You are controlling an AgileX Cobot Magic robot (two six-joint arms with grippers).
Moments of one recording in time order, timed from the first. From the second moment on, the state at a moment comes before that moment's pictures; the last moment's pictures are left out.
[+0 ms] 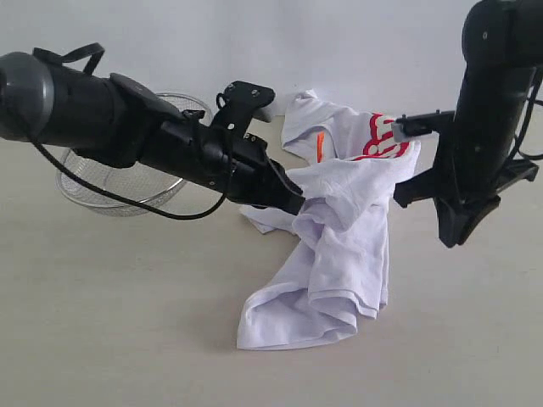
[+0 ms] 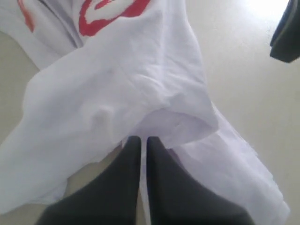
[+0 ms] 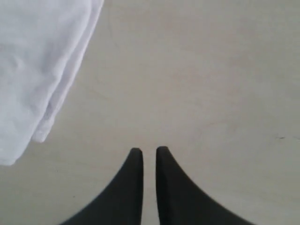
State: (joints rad) left arm -0.51 1.99 -1.25 -1.25 0.45 1.35; right arm 0.06 1.97 -1.43 0.05 1.22 -0.14
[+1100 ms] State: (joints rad) left arm -0.56 2.20 -1.53 -1.15 -0.21 1.71; right arm 0.06 1.97 -1.34 0.47 1.12 -0.48
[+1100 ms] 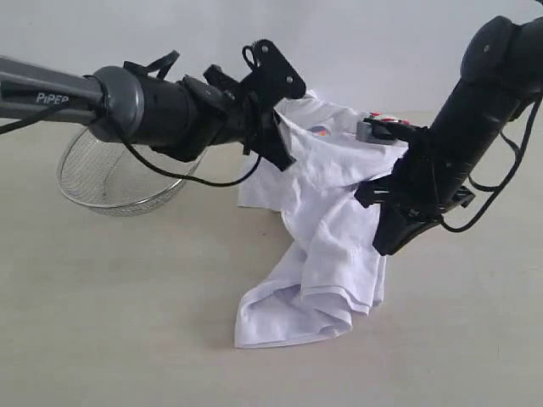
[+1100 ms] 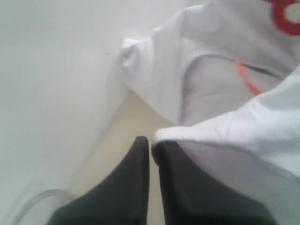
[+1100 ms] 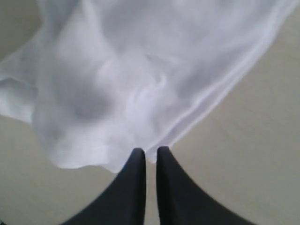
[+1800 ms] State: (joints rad) left arm -0.36 2.18 -1.64 -1.25 -0.17 1.81; right arm 0.11 1.97 -1.34 0.65 1.01 -0.71
